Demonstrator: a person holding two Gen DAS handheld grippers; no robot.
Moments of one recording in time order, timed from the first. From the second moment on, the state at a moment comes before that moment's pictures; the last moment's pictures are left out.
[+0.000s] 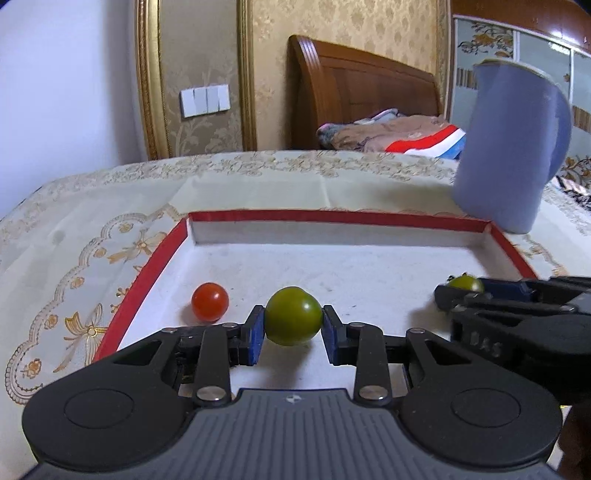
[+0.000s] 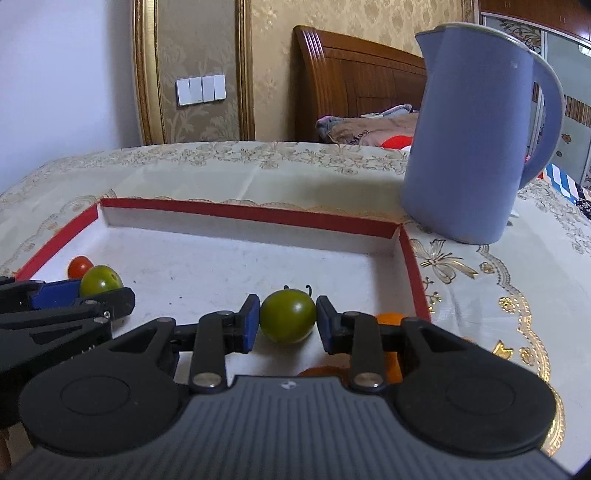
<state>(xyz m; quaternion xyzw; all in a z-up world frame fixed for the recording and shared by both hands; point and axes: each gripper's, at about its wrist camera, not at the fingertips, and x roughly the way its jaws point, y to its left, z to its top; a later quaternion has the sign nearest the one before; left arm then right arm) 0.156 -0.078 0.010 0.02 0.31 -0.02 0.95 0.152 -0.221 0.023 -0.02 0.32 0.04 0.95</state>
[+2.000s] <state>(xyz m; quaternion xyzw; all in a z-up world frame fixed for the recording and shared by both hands) 0.072 -0.047 0.015 0.01 0.25 -0.04 0.97 0.064 -0.229 0.034 0.02 0.26 0.06 0.96</state>
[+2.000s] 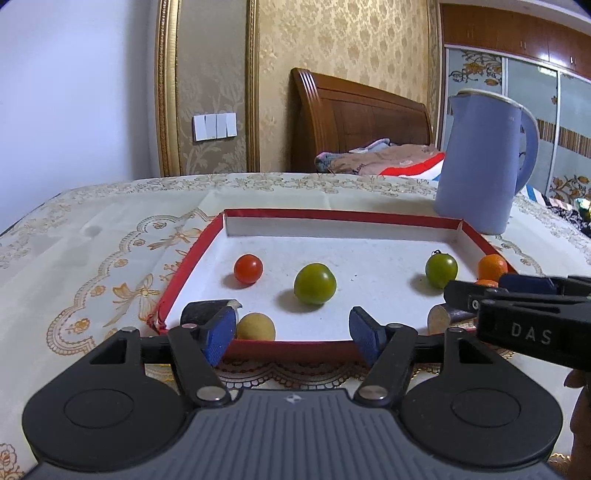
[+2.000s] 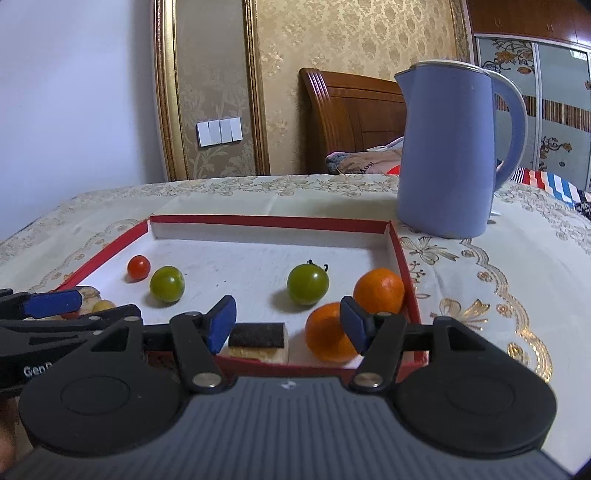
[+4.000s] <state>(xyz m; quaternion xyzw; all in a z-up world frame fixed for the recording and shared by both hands) 0.048 -0.013 0.010 -0.05 0.30 -0.04 0.95 0.013 -0.191 0.024 -0.06 0.31 0.09 0.94</state>
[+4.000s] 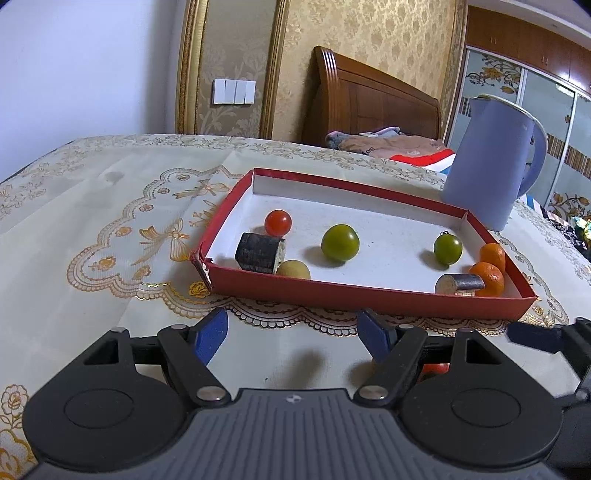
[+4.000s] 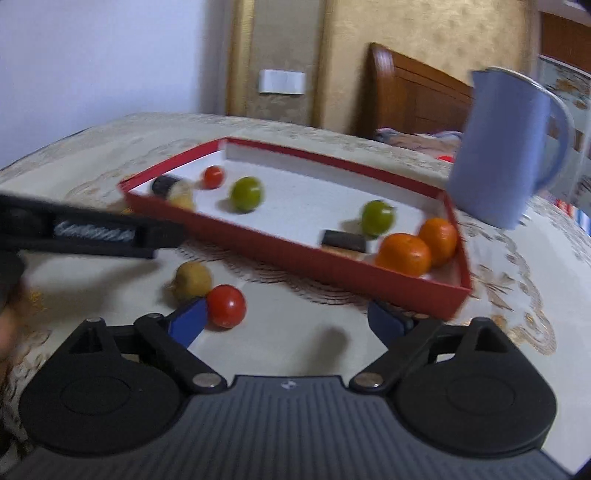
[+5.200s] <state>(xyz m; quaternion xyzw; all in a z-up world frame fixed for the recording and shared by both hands) 0.041 -0.039 0.009 0.00 0.29 -0.10 0.95 0.004 -0.273 0.019 0.10 0.30 0.02 0.95</state>
